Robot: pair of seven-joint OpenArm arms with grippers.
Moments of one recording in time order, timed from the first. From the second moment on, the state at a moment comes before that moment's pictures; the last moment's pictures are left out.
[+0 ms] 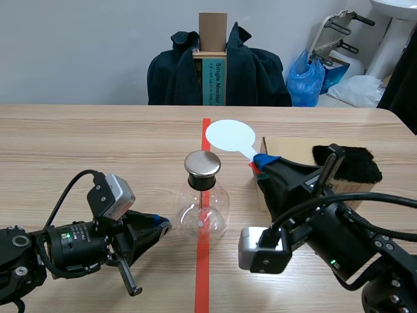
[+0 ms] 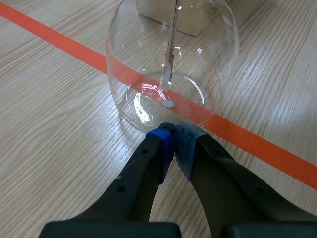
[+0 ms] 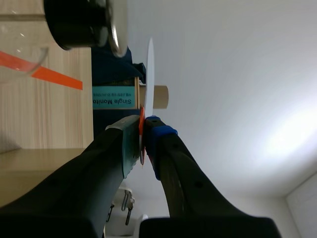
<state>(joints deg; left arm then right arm) -1.5 -27.7 33.1 62.1 -3.8 -31.4 -26.4 -18.0 22.5 -18.3 86.1 -72.1 -30.6 21.8</state>
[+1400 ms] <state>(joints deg) -1.5 -27.7 33.1 62.1 -3.8 -31.4 -26.4 -20.6 22.5 -17.0 88.2 -74.3 -27.3 34.6</state>
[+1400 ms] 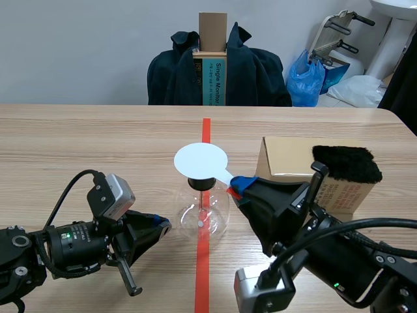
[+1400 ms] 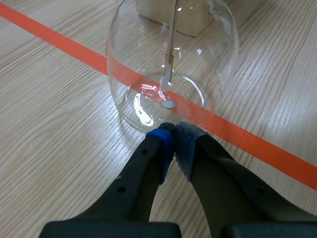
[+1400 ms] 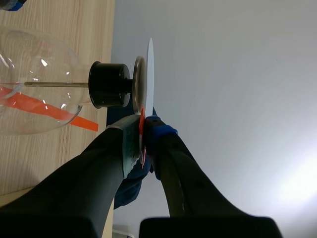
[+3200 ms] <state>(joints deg) -1.5 -27.7 33.1 62.1 -3.7 -31.4 -26.4 -21.0 19.7 -12.5 87.1 -72.5 -25.7 1.7</state>
